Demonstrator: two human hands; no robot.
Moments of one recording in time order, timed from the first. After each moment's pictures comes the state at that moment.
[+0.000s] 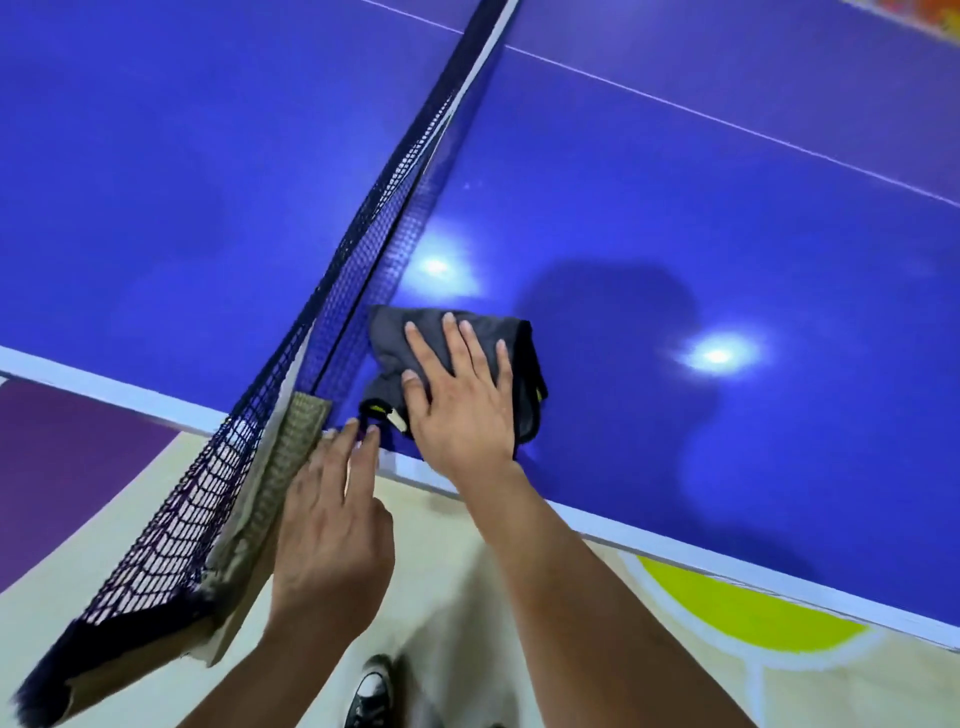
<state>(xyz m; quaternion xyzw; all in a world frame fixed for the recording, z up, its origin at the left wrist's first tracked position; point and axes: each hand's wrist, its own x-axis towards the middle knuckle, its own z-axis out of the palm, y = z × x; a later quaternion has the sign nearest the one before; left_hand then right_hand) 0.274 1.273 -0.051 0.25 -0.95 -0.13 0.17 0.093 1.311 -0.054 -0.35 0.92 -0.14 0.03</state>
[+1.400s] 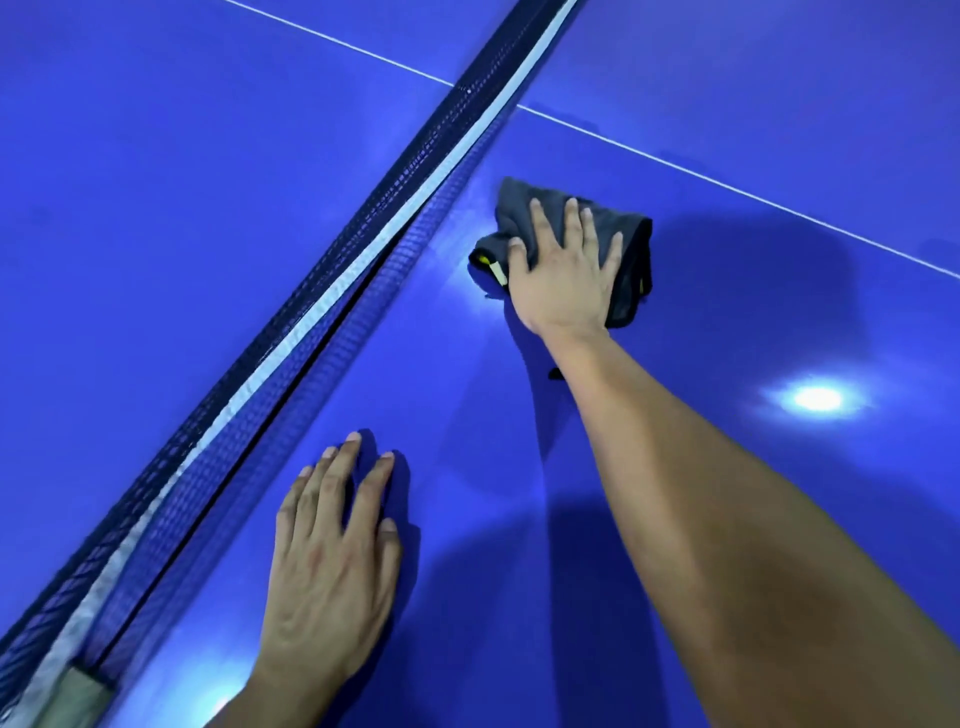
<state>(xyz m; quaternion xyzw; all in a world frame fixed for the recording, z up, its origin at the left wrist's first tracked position) 0.006 1.236 -0.038 0.35 -0.93 -0.11 0.07 -0.335 1.200 -0.054 -0.31 0.94 -0.11 0.04</state>
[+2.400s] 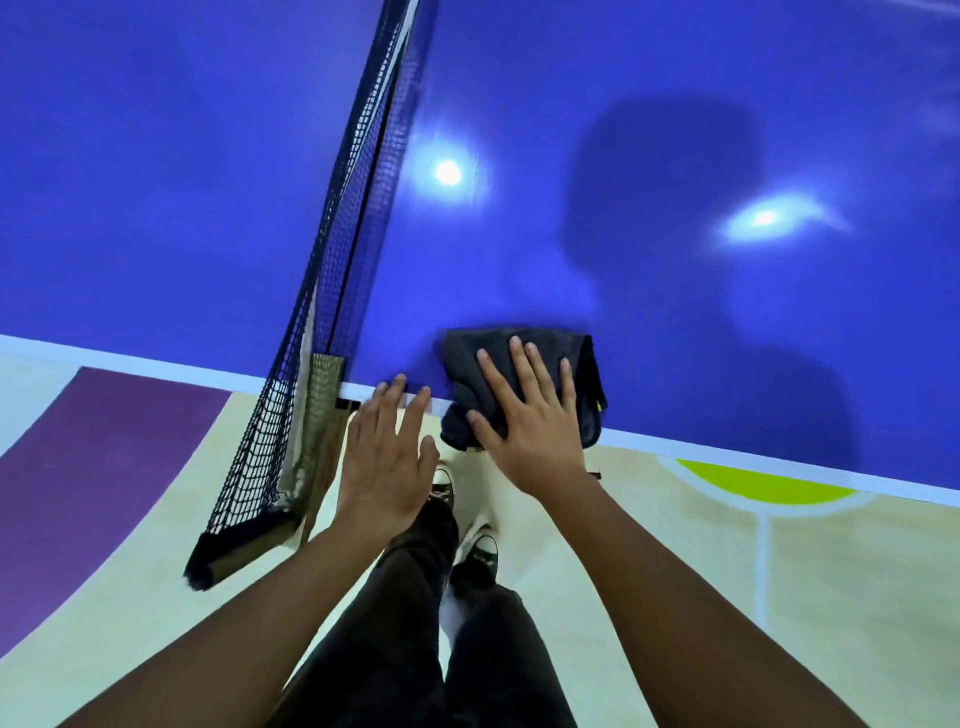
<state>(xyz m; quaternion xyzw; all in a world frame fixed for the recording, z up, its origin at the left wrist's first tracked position) 0.255 1.281 -0.012 0.20 -0.97 -0.15 -0.07 0.131 1.440 -0.036 -0.33 0.93 -0.12 0.10</state>
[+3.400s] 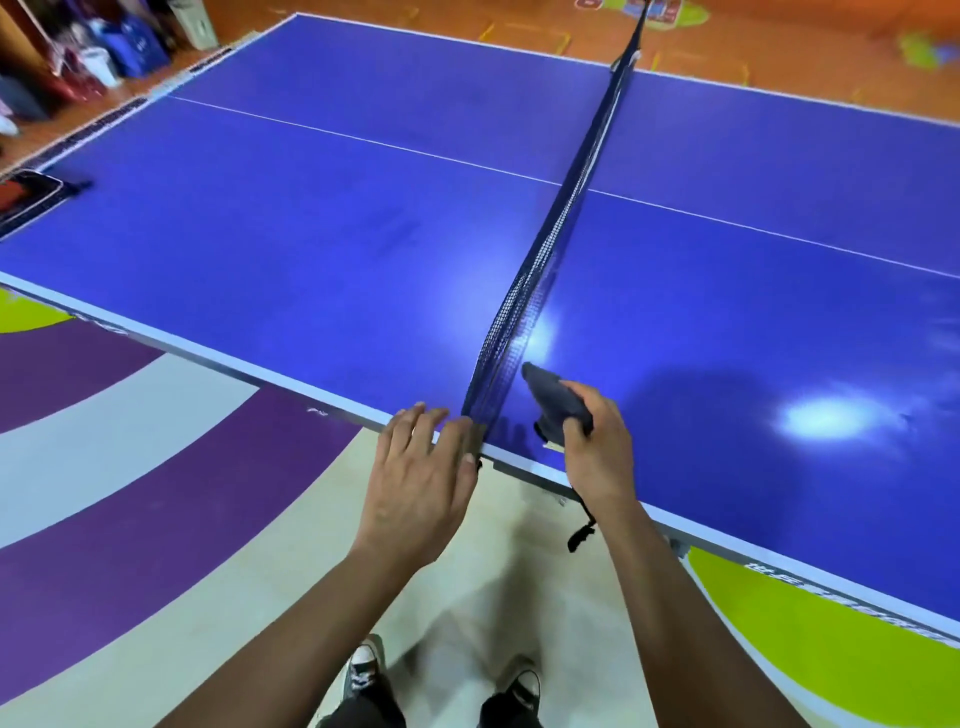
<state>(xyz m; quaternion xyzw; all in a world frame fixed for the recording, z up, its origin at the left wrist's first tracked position) 0.353 1.224 0.168 0.23 -0.96 -0.11 0.14 0.176 1.354 0.131 -0.18 0.85 -0.47 0.12</state>
